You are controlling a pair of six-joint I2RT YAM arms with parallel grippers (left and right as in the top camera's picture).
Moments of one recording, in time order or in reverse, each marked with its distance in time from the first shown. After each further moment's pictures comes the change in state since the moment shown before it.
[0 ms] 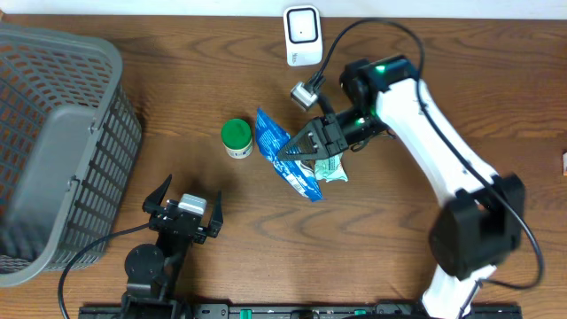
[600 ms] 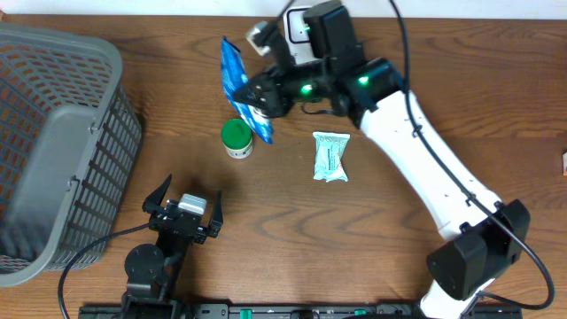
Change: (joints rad) left arm 0.000 0.000 0.000 0.000 0.000 0.000; right arm 0.177 -0.048 0.103 0.963 0.745 0.662
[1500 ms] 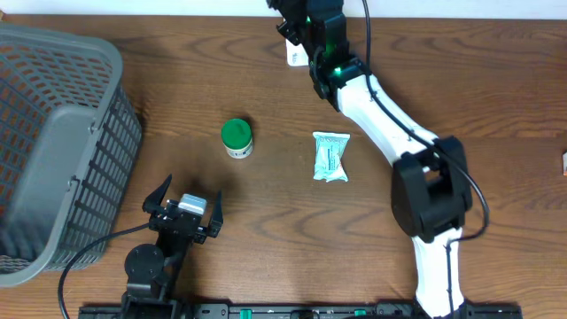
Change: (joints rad) left arm 0.000 0.001 0.000 0.000 0.000 0.000; right arm -0.113 0.364 0.013 0.856 0.861 -0.659
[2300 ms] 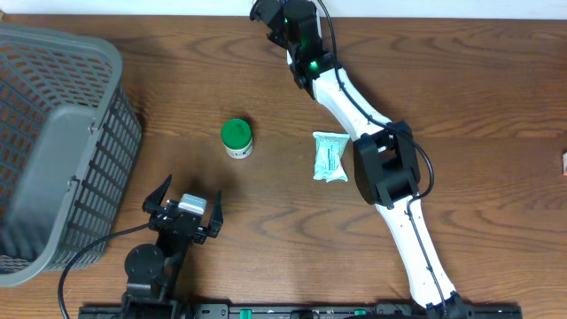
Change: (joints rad) left arm 0.000 0.000 0.000 0.000 0.000 0.000; right arm -0.005 0.463 0.514 -0.169 0.063 -0.190
